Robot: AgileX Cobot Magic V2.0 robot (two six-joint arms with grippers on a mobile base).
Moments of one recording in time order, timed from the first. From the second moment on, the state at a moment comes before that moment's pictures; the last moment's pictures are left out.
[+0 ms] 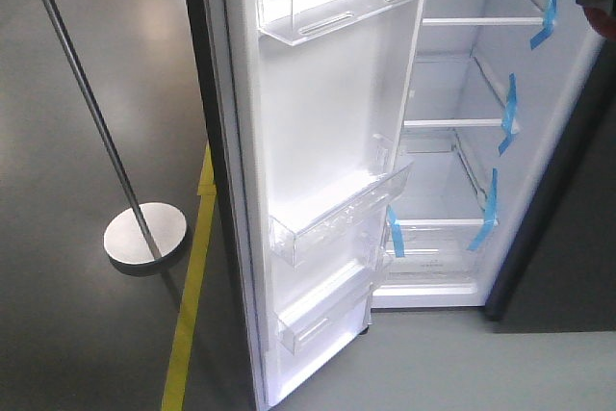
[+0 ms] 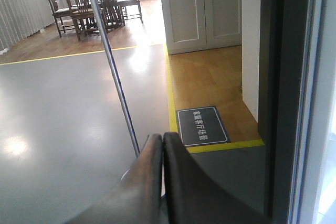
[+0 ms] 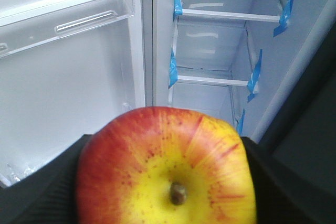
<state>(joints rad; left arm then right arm) 0.02 -0.01 0.02 0.19 0.19 -0.15 0.03 1.28 -1.51 0.07 0.83 -0.10</state>
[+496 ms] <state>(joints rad) 0.02 -0.01 0.02 0.19 0.19 -0.15 0.03 1.28 -1.51 0.07 0.83 -0.10</state>
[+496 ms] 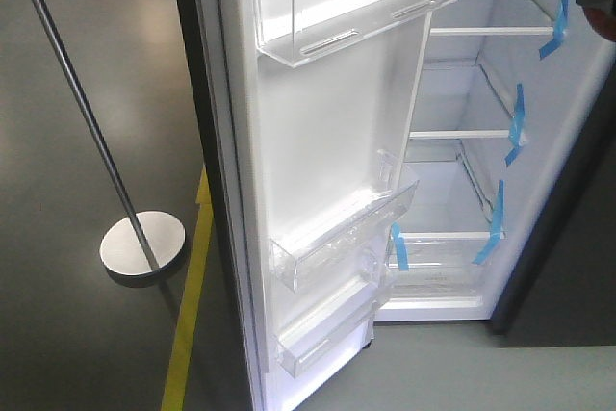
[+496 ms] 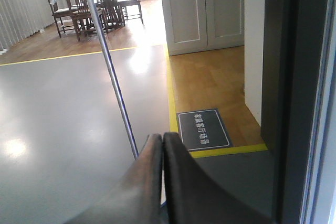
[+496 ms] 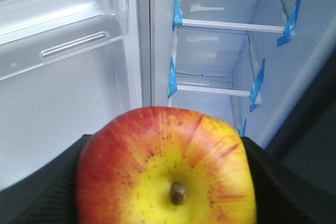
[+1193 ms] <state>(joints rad) 0.02 -0.01 0.02 0.19 0.19 -0.15 0.03 1.28 -1.51 0.07 0.83 -0.10</state>
